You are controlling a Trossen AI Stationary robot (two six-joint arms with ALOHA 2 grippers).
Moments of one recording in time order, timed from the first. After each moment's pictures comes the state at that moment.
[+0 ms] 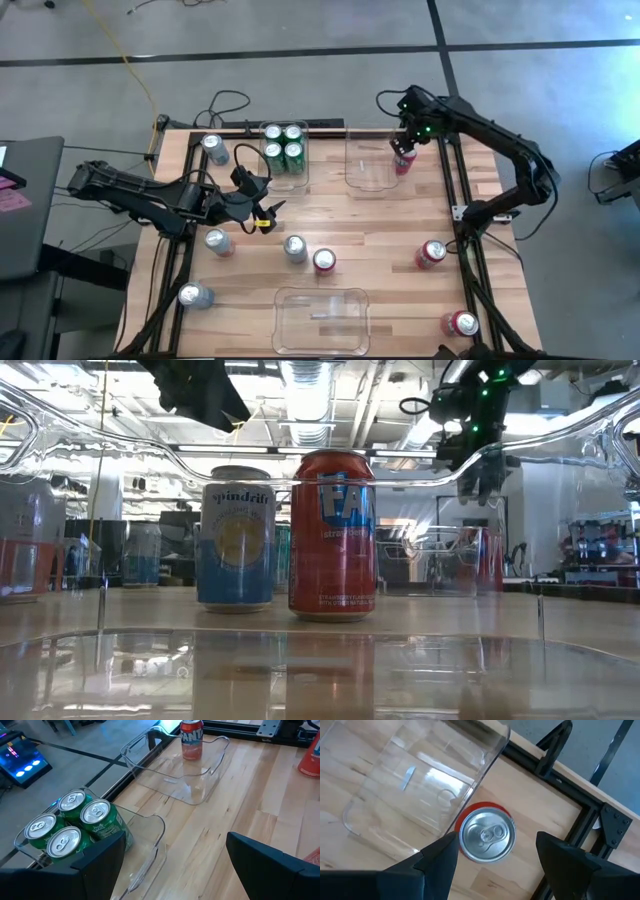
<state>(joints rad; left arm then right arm) -0.19 1.11 0.94 -0.46 -0.75 -0.31 -0.79 1.43 1.30 -1.10 0.18 0.20</state>
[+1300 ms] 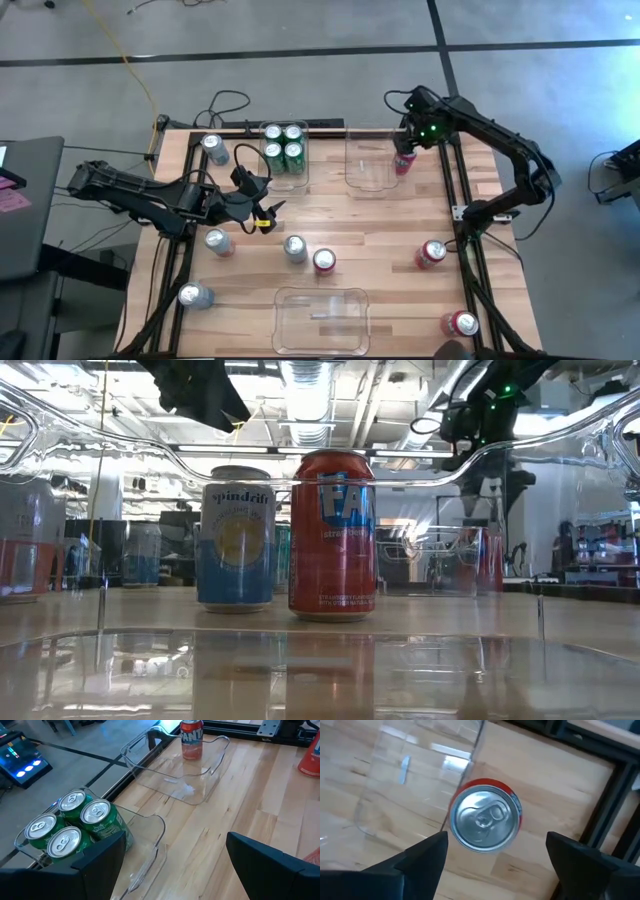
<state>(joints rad) -0.19 1.11 0.94 -0.46 -0.75 -0.31 -0.89 1.43 1.22 -1.10 0.03 0.32</state>
